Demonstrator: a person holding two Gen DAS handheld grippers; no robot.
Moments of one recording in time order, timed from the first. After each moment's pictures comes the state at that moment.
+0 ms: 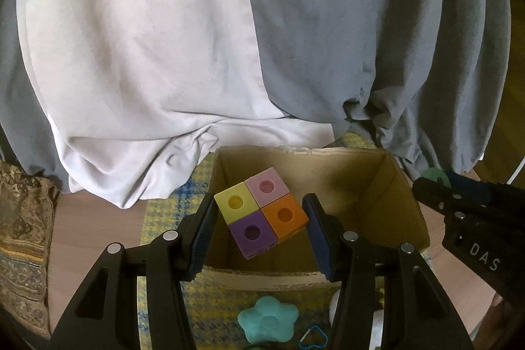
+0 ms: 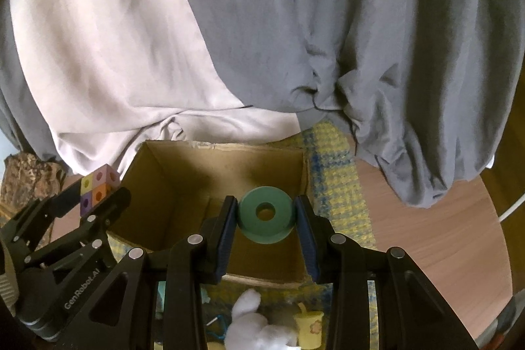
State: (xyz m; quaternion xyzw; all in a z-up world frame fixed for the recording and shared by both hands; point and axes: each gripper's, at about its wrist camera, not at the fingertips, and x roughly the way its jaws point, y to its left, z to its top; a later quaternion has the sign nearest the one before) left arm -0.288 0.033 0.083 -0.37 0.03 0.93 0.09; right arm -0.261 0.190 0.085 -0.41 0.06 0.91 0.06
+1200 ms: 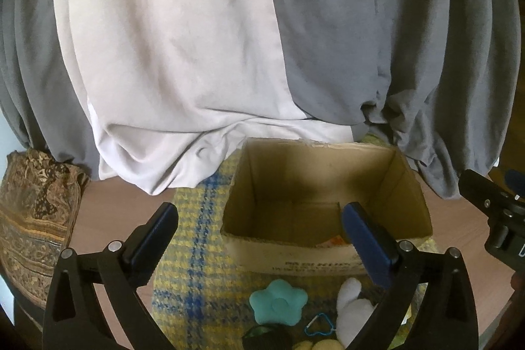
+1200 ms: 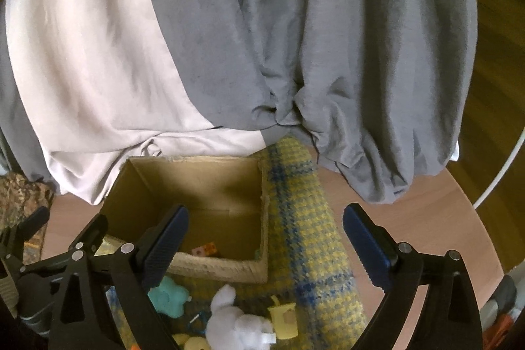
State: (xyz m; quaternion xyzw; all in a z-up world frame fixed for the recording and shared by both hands) left arm -0.242 0.030 0.092 -0.35 0.04 0.94 0.03; right arm -0.203 0.208 0.101 -0.35 0.06 0.93 0.12
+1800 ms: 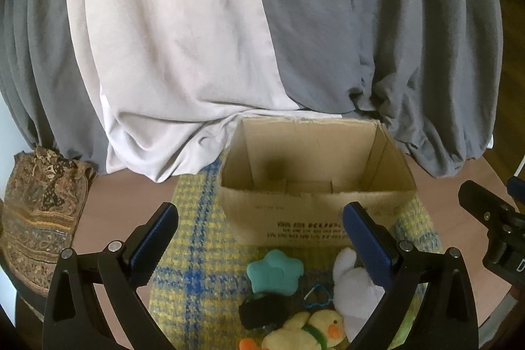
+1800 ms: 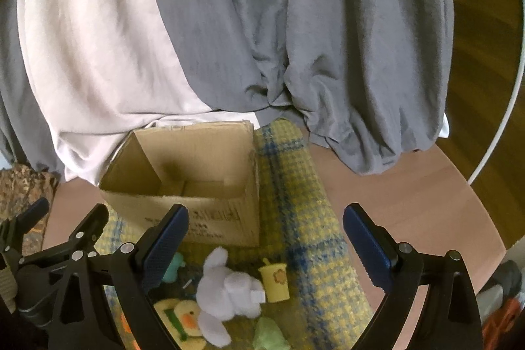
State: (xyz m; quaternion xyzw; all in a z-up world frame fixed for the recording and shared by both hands) left arm -0.181 0.041 0.078 -0.33 0.06 0.94 0.03; right arm -0.141 0.208 0.086 -0.35 0.07 0.93 0.12
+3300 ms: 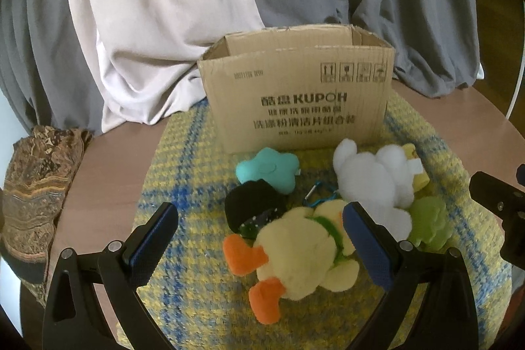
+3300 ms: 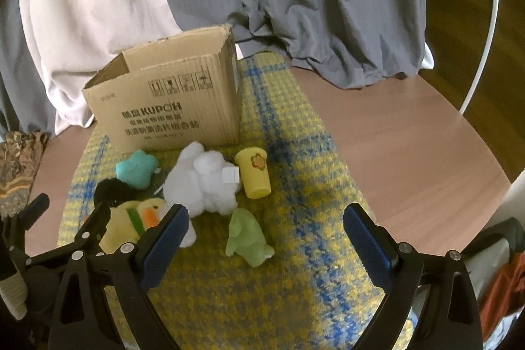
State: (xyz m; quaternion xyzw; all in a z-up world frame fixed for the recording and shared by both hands) left arm -0.096 0.043 -0.026 -0.36 0.10 0.93 0.04; right arm -0.055 0.202 -0.010 -0.40 0.09 0.90 0.14
